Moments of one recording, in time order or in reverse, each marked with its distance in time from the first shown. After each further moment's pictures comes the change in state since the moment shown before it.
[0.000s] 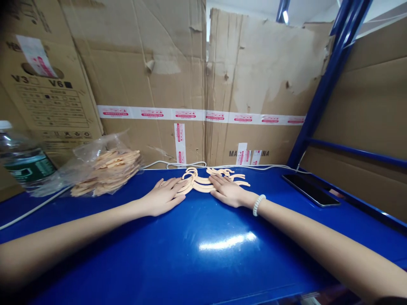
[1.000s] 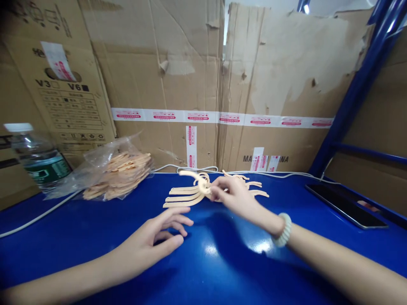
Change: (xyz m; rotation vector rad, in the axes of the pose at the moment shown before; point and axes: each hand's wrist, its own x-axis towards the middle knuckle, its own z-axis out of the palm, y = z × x) left_hand -0.079 0.027 -0.011 -1.128 0.062 -0.075; right_hand 0.017 -0.059 -0.038 0.500 0.301 0.130
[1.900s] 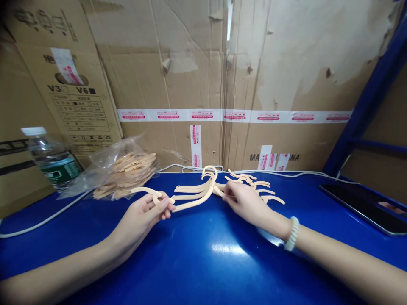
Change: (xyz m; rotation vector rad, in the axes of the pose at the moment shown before) left_hand 0.019 -0.009 -0.025 -0.470 0.490 -0.106; right_hand -0.002 0.042 0.014 -0.210 0.058 -0.127
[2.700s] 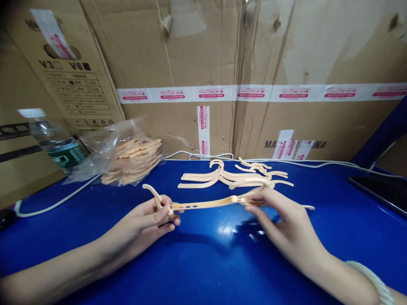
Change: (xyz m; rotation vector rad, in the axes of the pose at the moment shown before) left_hand -0.025 0.003 -0.007 -0.303 -0.166 -0.392; right_hand -0.060 -0.028 -0.010 0.199 0.296 -0.066
